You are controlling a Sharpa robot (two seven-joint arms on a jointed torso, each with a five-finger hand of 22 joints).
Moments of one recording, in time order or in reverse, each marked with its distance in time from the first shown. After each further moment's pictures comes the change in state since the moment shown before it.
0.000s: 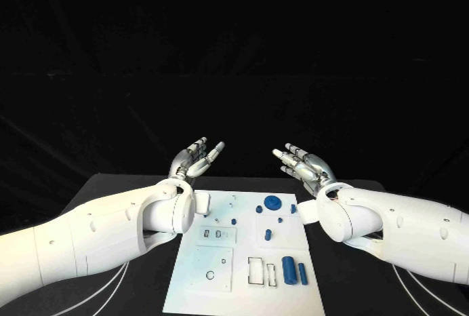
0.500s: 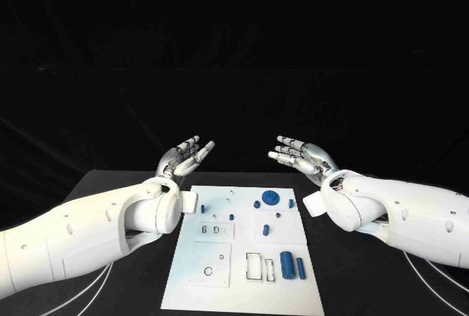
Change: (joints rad) left arm 0.002 -0.079 0.000 0.057 -0.009 0.041 -0.017; left_hand 0.025 0.011 0.002 0.002 0.002 0.044 0.002 0.007 0.004 0.041 0.037 0.007 0.005 0.029 0.014 0.006 0.004 0.000 -0.002 0.005 0.004 0.001; right arm 0.044 -0.030 -0.012 -0.019 -0.185 0.093 -0.050; right_hand 0.138 -0.003 0.012 -0.097 0.009 0.134 0.010 0.019 0.014 0.156 0.026 0.020 0.014 0.164 0.027 0.024 0.016 0.000 0.066 0.014 0.058 0.026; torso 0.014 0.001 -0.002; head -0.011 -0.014
